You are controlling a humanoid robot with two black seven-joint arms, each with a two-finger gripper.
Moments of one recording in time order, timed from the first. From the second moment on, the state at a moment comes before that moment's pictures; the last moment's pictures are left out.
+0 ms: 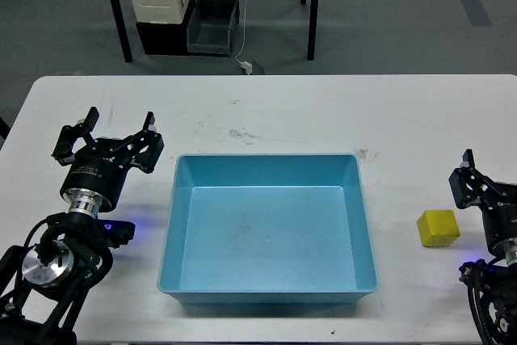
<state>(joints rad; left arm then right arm) 0.04 0.06 -1.35 -1.58 -0.32 -0.08 -0.13 -0.16 -0.04 1.48 1.50 0.29 0.18 0.18</state>
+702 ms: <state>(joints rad) 0.04 0.07 -1.35 -1.57 -0.32 -0.09 -0.14 0.22 -0.54 1.33 1.41 -1.37 0.01 0.28</state>
